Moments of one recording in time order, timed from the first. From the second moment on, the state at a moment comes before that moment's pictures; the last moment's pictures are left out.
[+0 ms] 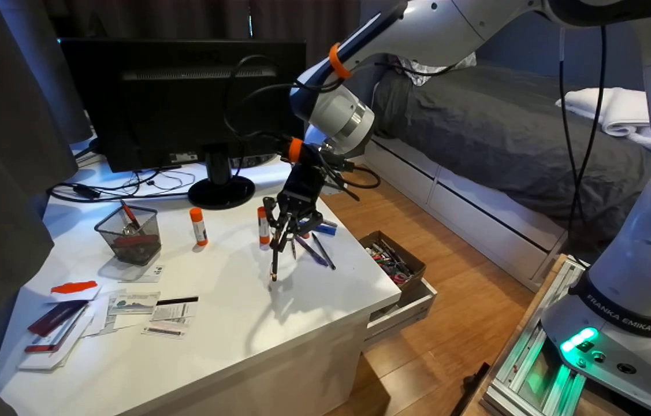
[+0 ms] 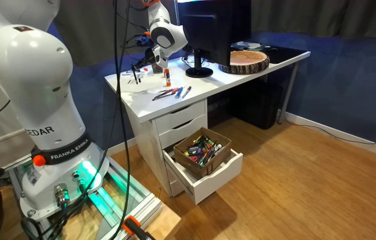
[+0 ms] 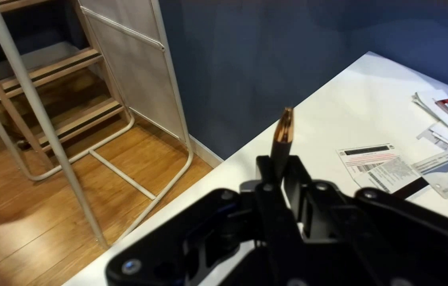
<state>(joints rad) 0.21 0.57 0.11 -1.88 1.08 1.88 0.66</state>
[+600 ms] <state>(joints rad) 0.21 0.58 0.10 -1.88 1.08 1.88 0.67</state>
